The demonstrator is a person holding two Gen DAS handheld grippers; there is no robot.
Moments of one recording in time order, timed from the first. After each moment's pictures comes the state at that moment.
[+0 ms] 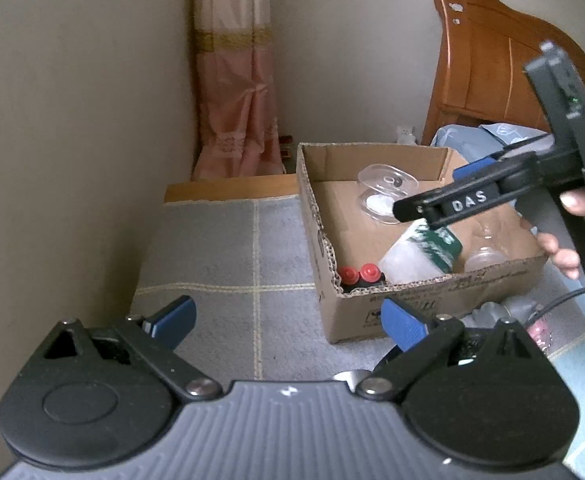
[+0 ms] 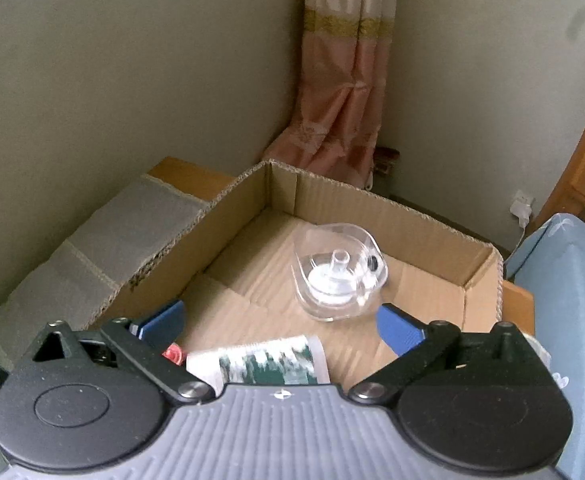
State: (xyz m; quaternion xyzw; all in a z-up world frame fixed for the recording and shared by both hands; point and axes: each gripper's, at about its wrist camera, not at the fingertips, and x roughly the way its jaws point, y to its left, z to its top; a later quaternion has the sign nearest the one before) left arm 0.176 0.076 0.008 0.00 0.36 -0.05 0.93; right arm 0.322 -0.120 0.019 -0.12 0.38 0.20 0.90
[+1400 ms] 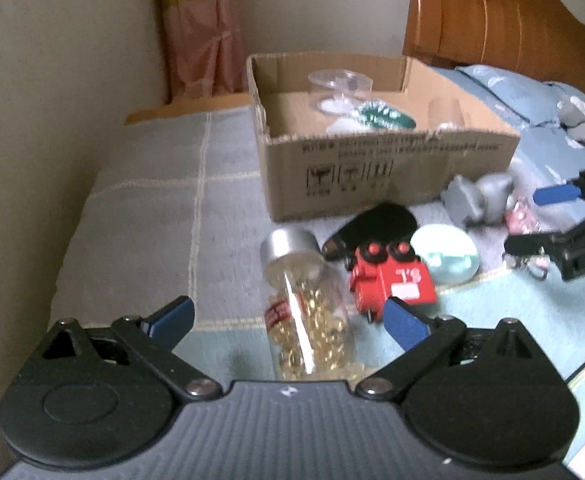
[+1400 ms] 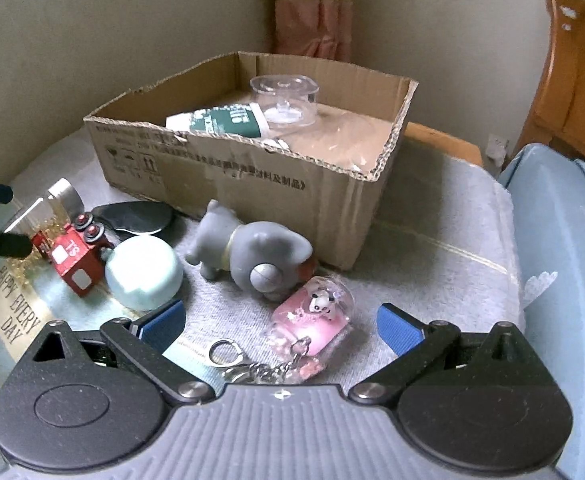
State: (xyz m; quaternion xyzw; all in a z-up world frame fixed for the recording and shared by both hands) left arm 0.128 0.035 -0.060 0.03 0.41 -0.07 0.91; right arm 0.190 -0.235 -0.064 -0.09 0.39 0.20 0.89
